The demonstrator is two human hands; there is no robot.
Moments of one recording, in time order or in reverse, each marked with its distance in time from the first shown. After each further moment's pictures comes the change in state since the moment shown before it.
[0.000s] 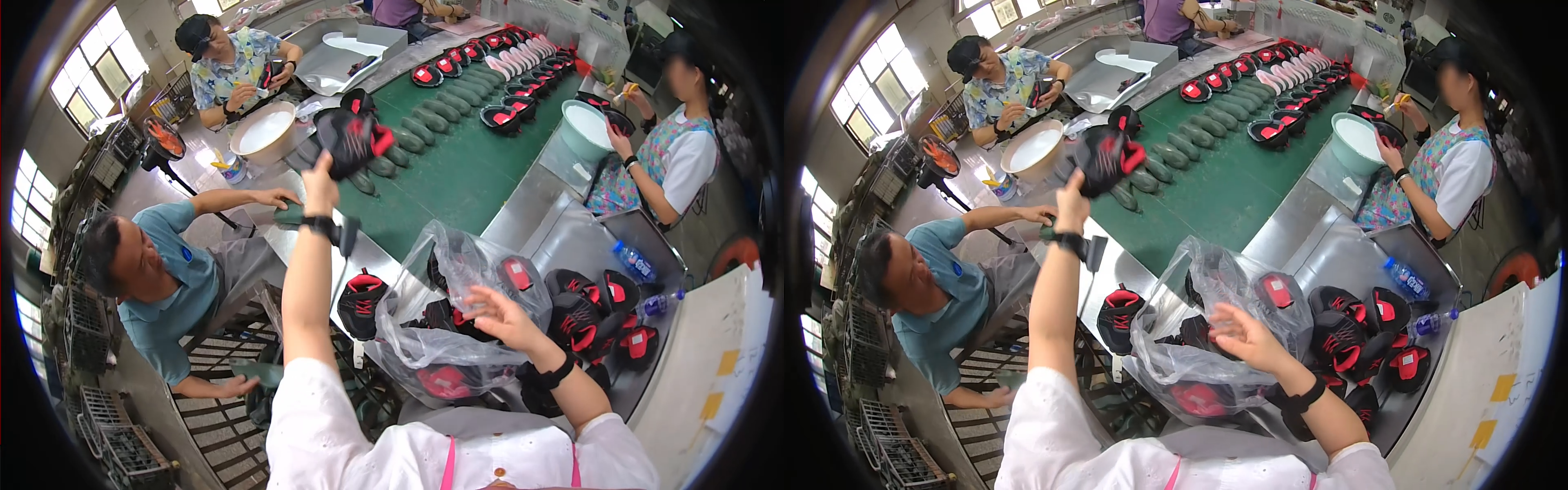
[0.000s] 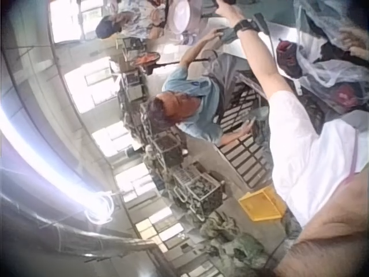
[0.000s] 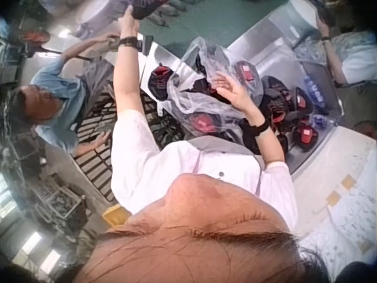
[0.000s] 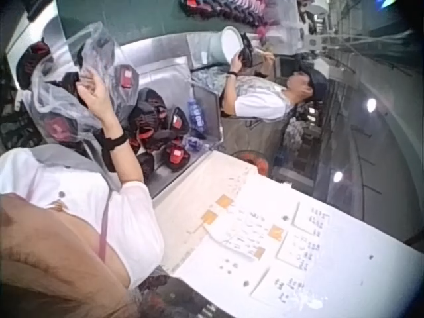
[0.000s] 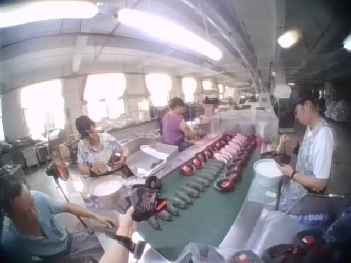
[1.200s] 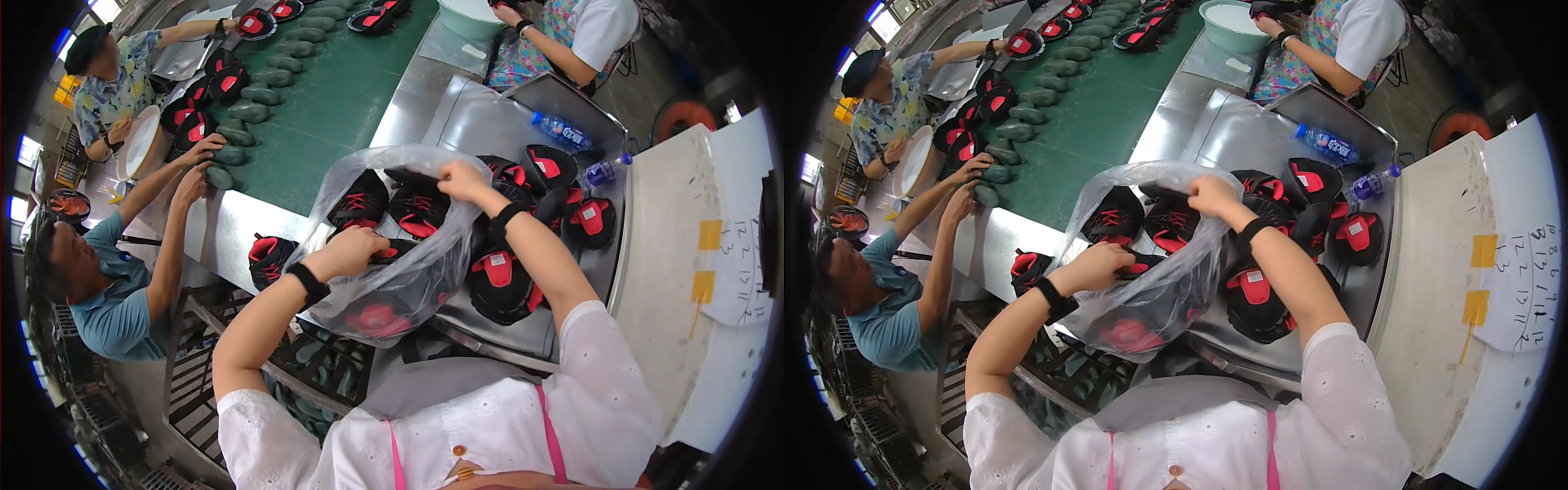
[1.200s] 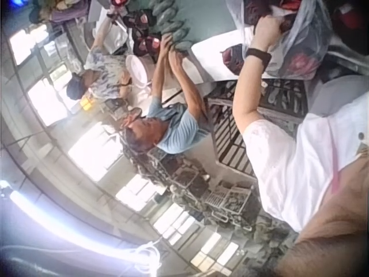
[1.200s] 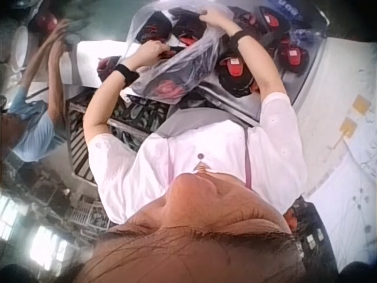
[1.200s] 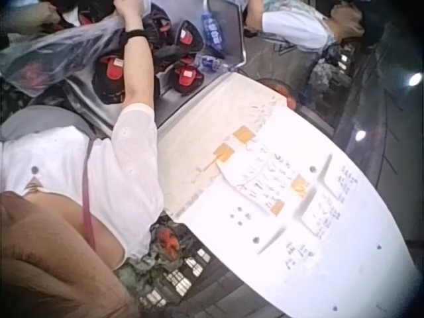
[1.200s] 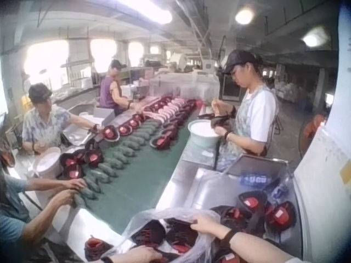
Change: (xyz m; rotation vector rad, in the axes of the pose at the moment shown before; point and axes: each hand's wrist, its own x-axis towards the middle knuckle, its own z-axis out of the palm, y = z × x) left_hand -0.307 -0.069 0.091 1.074 -1.885 0.216; right_hand -0.014 0.094 -0.183 -1.088 0.455 0.261
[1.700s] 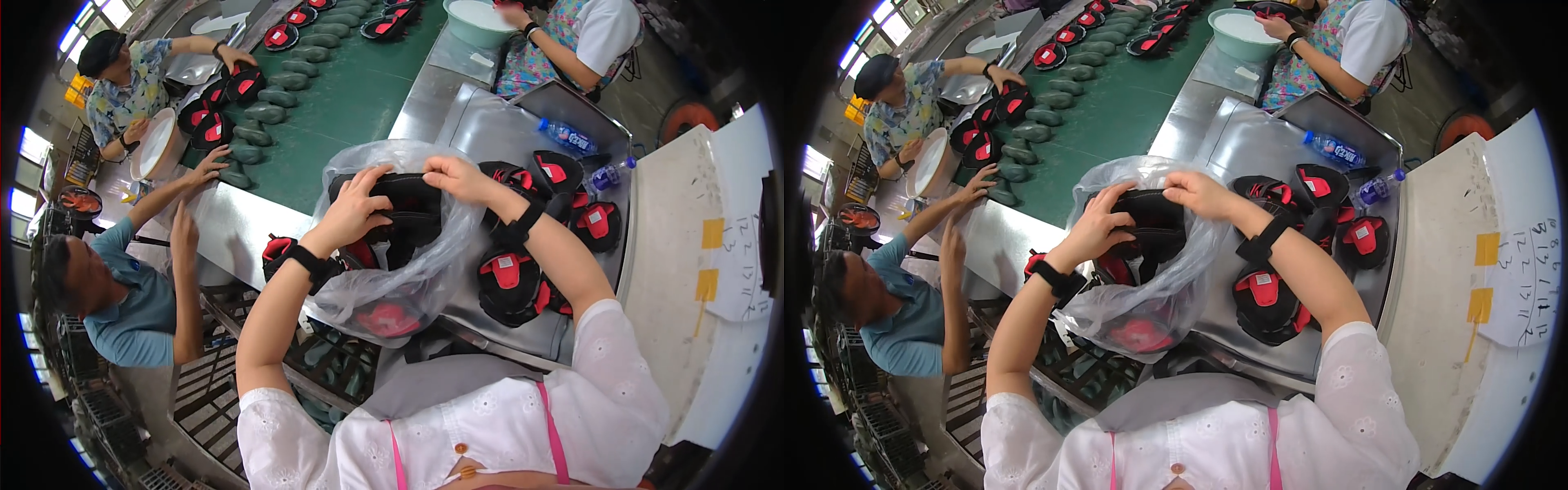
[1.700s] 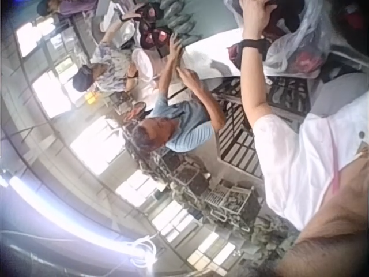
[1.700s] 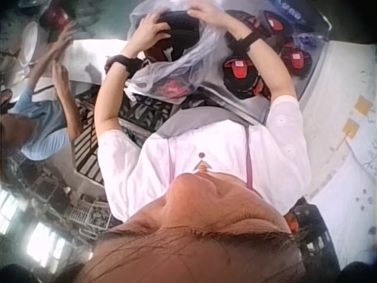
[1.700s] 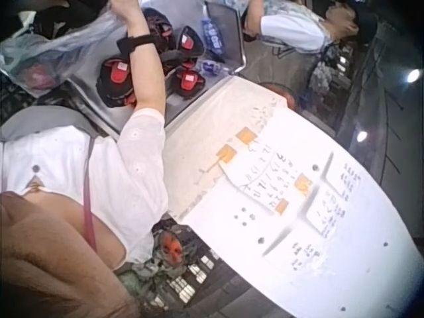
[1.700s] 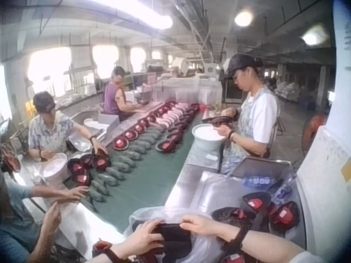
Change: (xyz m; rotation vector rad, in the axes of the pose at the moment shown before) left_hand 0.001 0.012 -0.071 0.145 0.427 0.003; right_hand -0.015 -0.087 -0.050 0.667 -0.154 -0.351
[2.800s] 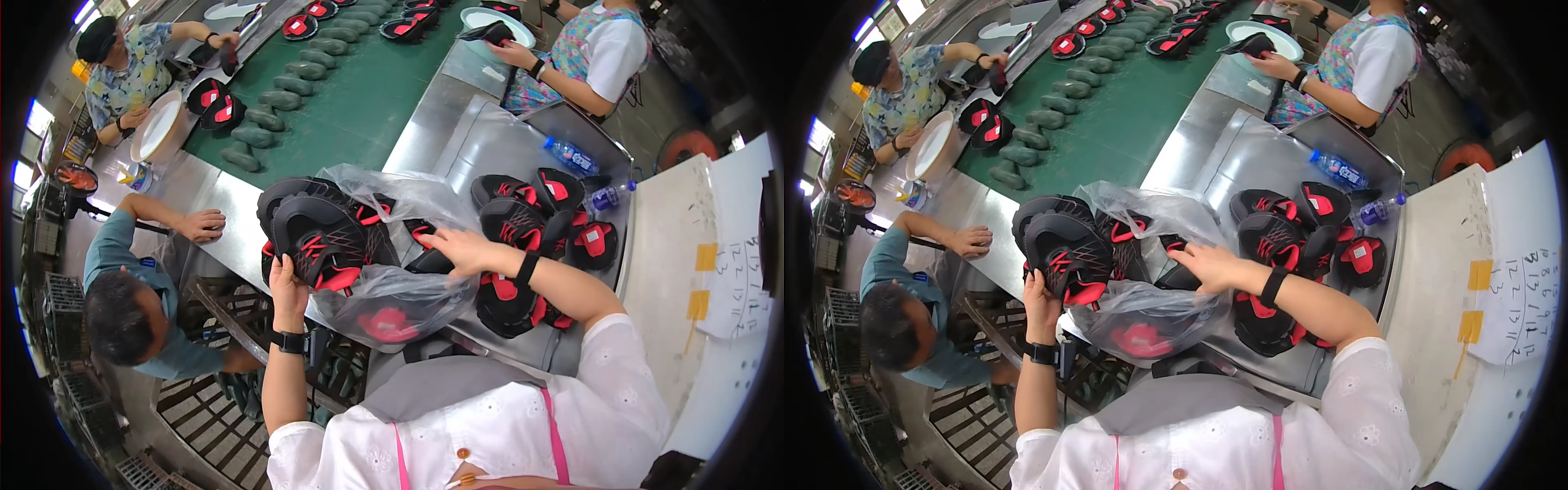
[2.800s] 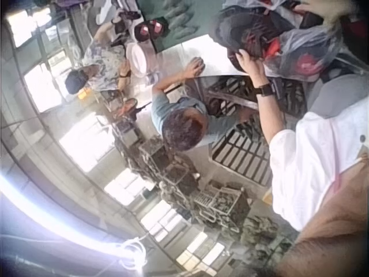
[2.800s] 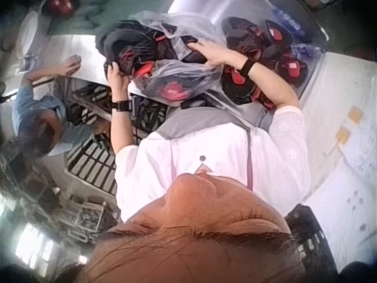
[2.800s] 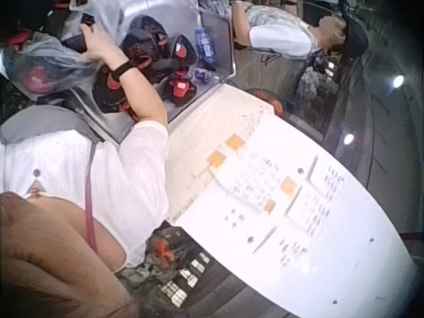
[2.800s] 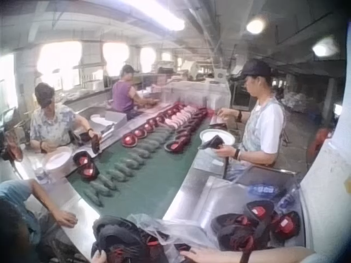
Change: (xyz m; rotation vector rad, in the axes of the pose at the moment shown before) left_hand -0.179 -0.012 0.027 -1.576 1.039 -0.711; right_hand -0.047 -0.010 0.061 -0.725 -0.516 0.228
